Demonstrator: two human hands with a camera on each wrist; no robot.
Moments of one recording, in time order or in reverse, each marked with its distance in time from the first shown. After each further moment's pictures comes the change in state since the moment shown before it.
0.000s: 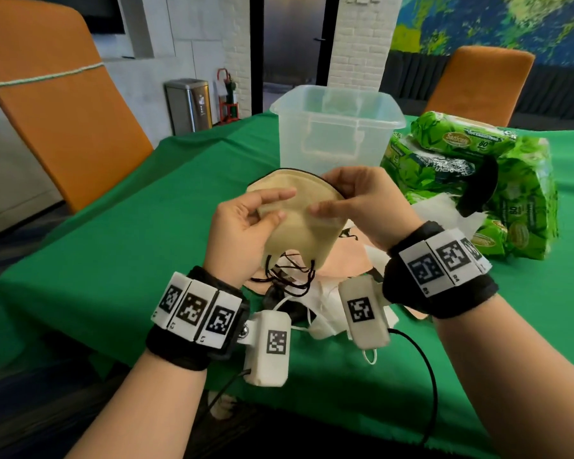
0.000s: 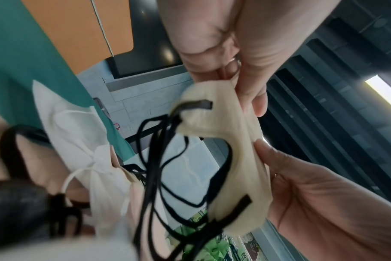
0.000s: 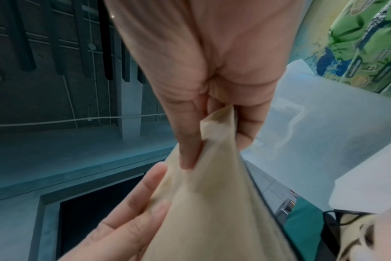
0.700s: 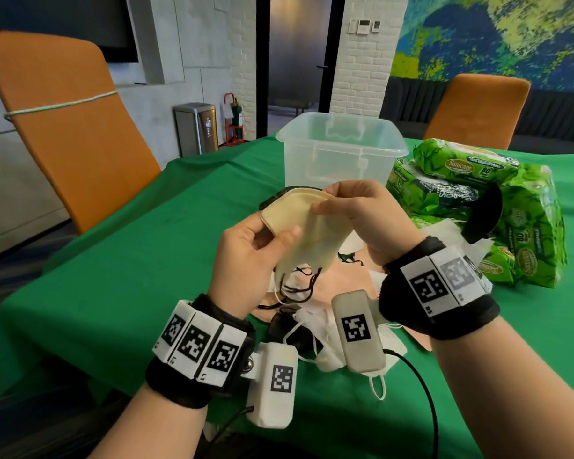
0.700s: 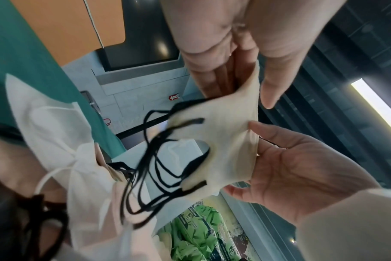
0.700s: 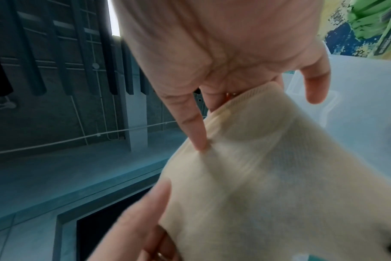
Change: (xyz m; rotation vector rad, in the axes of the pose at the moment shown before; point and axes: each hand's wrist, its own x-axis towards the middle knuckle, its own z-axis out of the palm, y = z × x) left_hand 0.001 0.010 0.001 -0.196 0.010 -0.025; right_hand 0.010 -0.024 0.010 -0.002 0.068 0.075
